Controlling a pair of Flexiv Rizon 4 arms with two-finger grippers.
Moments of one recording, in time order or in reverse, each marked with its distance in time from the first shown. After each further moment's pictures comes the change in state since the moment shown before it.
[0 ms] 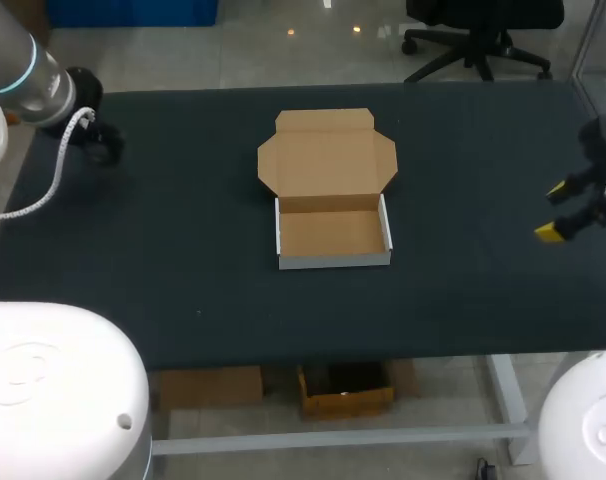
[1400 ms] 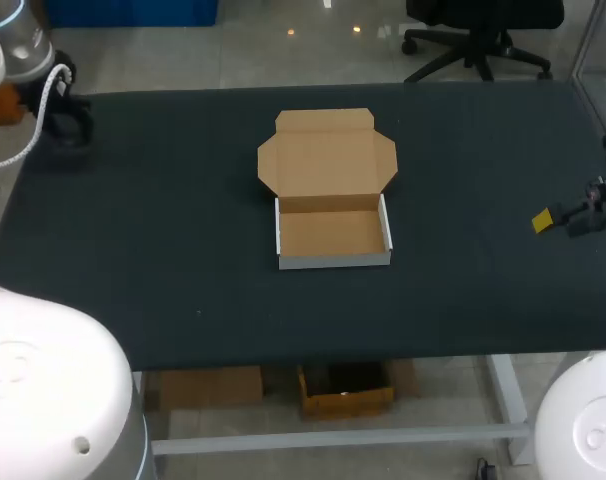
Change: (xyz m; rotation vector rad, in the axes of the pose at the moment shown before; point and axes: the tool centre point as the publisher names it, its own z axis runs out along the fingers) left arm -0.106 -0.035 0.068 -0.249 0.000 -0.156; right arm 0.024 -0.015 -0.005 -0.044 0.050 0.764
